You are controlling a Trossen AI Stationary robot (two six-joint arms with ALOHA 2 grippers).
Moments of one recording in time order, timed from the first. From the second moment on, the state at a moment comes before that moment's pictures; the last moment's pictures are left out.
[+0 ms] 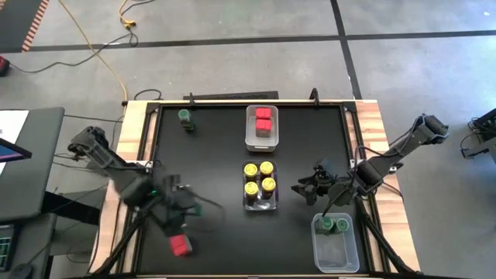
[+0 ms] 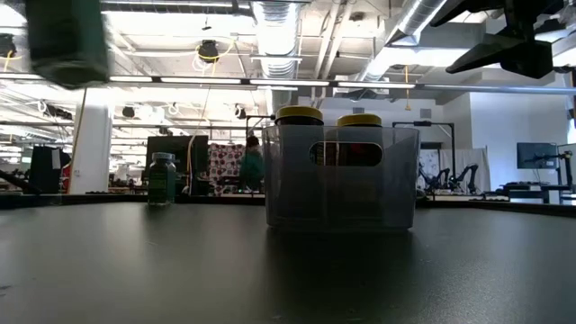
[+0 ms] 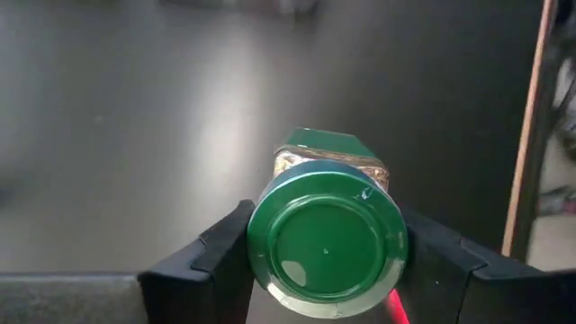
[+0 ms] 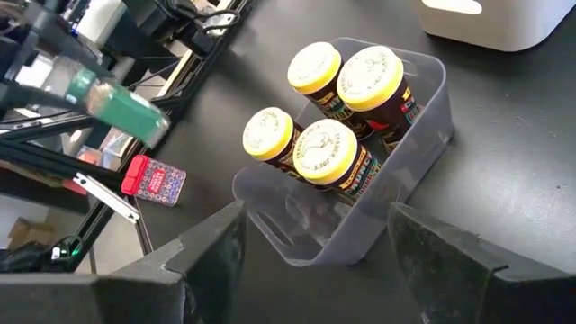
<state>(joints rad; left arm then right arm) -0.66 1.43 1.44 -1.25 -0.29 -0.76 0.58 1.05 0.76 -0.41 0.66 1.30</state>
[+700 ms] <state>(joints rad) -0.47 2.08 2.00 -1.19 -0.15 -0.63 0.58 1.05 0.76 -0.44 0.62 1.30</state>
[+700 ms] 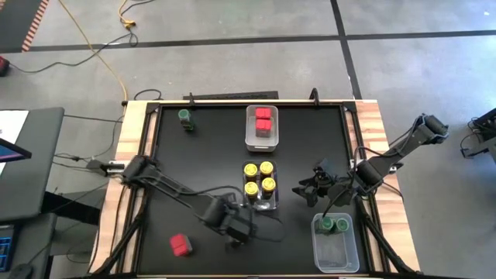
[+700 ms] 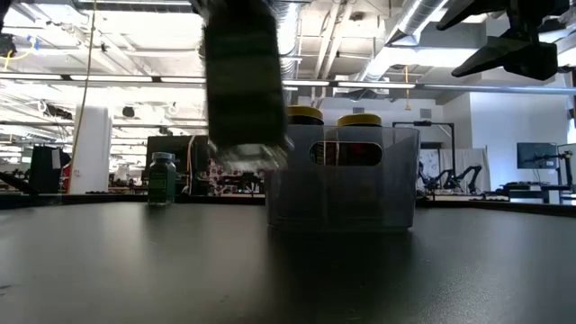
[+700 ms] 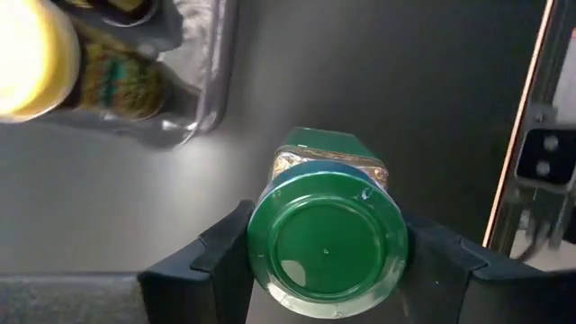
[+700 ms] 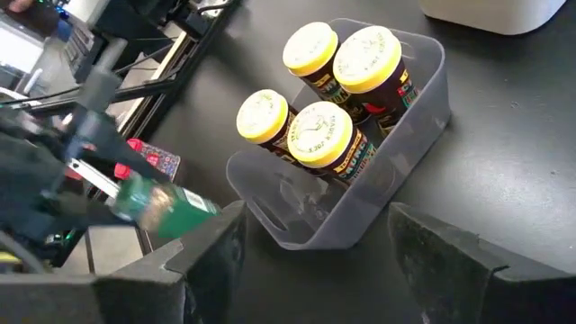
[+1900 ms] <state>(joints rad) -0.39 2.33 2.25 -1.21 -0.08 -0.68 0.58 1.05 0.76 -0.48 0.60 1.25</state>
